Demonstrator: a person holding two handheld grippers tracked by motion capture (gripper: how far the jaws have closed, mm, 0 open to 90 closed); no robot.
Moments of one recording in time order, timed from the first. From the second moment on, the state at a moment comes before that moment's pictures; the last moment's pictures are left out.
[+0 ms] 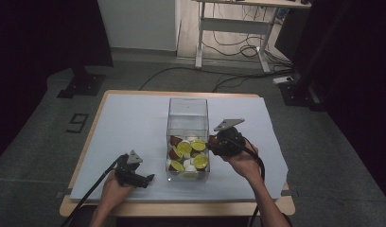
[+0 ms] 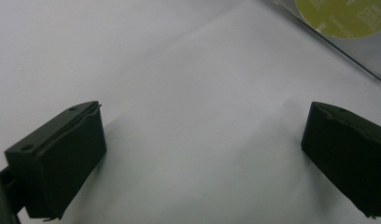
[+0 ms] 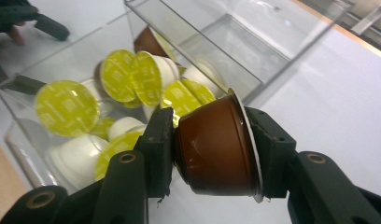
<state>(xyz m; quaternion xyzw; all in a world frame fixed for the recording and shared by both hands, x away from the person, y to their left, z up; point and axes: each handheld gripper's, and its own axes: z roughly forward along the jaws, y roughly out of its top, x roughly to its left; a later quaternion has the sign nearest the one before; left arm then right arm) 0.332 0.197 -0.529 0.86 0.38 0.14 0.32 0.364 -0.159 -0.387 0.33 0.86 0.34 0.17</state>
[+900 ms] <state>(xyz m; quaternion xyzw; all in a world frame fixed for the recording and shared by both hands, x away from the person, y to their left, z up) 0.332 0.197 -0.528 0.86 0.38 0.14 0.32 0.367 -0.223 -0.403 0.38 0.84 0.32 0.20</state>
